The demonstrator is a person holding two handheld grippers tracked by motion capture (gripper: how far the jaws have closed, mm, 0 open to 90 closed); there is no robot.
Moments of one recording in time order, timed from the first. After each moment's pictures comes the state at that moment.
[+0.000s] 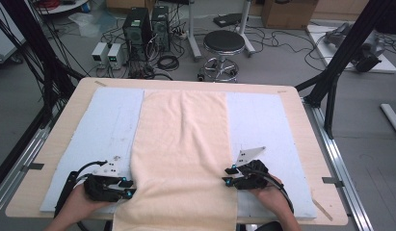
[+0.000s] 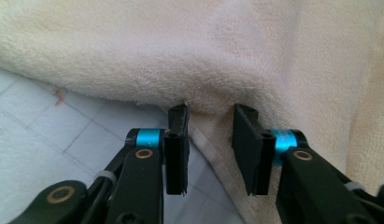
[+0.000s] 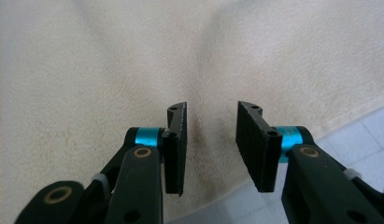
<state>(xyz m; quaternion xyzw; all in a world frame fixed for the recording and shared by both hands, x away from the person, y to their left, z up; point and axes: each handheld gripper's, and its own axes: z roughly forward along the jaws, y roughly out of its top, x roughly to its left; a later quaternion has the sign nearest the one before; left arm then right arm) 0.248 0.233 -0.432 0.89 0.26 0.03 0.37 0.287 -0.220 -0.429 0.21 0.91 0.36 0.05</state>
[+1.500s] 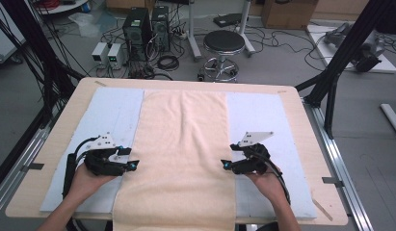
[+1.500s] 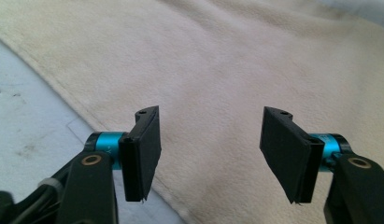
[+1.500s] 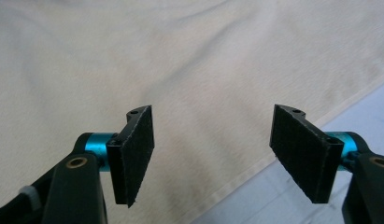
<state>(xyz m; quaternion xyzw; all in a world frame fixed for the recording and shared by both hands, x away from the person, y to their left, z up) 0.299 0.239 -0.405 0.83 0.32 0.10 0.44 0.317 -0.223 -0.403 0.27 0.86 0.41 0.11</state>
